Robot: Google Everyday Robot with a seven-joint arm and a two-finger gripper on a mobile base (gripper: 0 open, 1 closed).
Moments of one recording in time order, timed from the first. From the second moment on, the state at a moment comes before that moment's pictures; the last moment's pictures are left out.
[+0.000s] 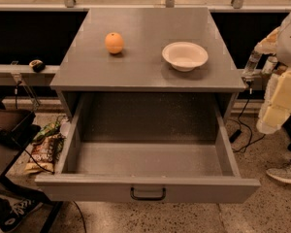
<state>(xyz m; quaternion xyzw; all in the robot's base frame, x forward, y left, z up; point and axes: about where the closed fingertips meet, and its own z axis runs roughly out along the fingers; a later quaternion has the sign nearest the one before) 0.438 -0.217 0.976 -0.60 0.78 -0.03 0.16</state>
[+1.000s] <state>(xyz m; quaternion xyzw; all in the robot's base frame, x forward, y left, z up) 0.395 -0.212 0.898 -0.59 0.78 -0.02 0.19</state>
